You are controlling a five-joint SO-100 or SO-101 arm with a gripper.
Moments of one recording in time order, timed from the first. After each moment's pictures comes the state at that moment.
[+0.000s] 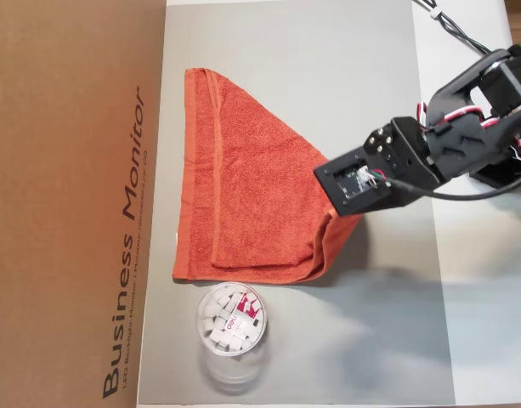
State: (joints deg) arm -23.0 108.0 83.6 68.4 83.5
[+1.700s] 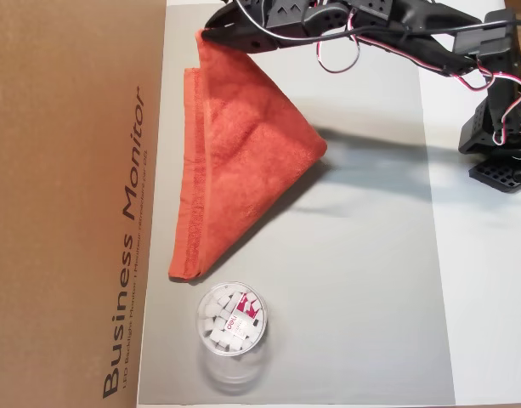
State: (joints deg) arm 16.7 56.6 41.5 40.2 83.5
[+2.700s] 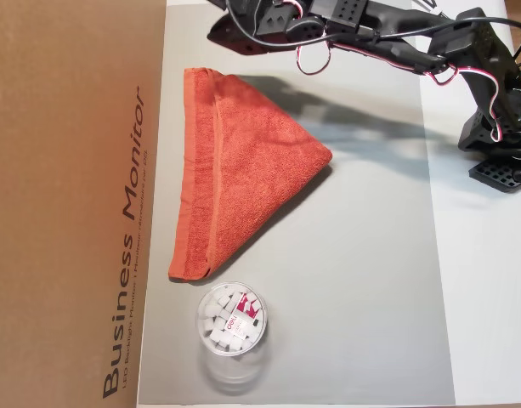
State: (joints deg) arm 20.2 44.8 41.4 36.6 83.6
